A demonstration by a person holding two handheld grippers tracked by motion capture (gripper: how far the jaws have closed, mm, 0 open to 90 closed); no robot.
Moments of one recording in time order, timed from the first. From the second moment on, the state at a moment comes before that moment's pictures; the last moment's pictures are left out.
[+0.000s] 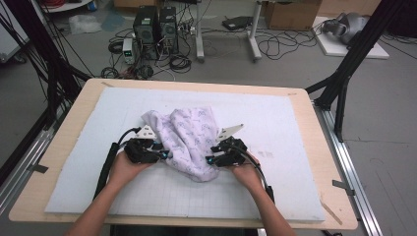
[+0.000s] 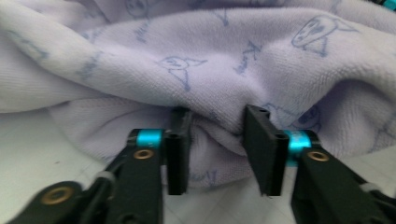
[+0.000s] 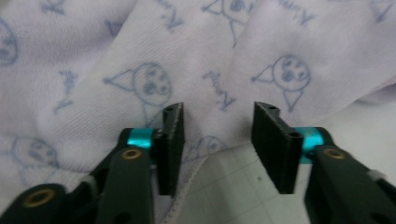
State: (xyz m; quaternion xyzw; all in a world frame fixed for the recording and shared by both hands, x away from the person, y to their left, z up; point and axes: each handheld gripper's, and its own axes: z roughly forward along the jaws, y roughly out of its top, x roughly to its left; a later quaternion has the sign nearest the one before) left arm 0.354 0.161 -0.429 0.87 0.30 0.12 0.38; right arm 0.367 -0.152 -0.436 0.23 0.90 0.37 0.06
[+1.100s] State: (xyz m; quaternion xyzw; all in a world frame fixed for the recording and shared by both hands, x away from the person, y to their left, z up) left arm 0.239 0.216 -0.397 0.86 0.26 0.11 0.43; right arm 0.231 -0.196 -0.414 0.15 0.89 0.42 0.00
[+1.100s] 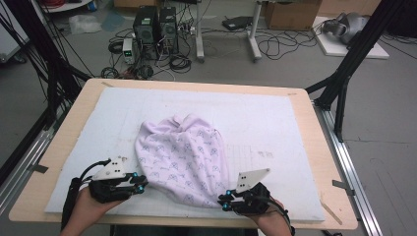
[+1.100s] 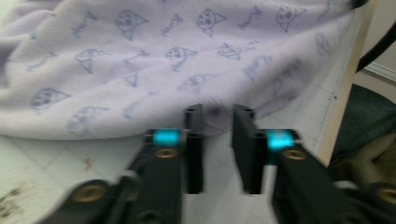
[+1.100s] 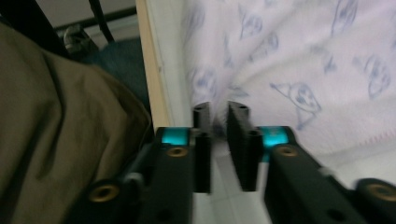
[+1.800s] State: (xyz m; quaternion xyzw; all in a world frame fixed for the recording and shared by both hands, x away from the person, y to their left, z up) left arm 0.313 0.192 -0.433 0.87 0.30 0.11 0.38; right arm 0.328 -0.188 -0.436 0.21 0.91 0.35 0.04
